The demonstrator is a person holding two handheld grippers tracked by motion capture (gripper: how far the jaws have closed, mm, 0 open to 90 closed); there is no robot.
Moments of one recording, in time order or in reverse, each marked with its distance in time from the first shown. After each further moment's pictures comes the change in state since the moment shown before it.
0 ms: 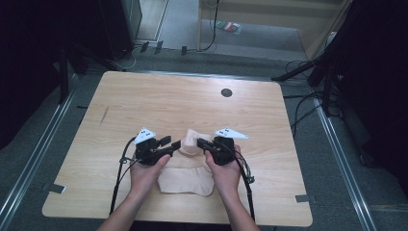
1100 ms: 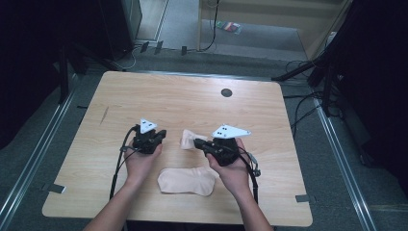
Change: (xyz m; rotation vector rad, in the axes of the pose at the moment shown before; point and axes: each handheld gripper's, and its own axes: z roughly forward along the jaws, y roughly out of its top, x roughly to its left) left arm 0.028 0.017 0.017 0.083 0.290 0.149; right arm 0.015 0.021 -0.029 0.022 0.134 -0.275
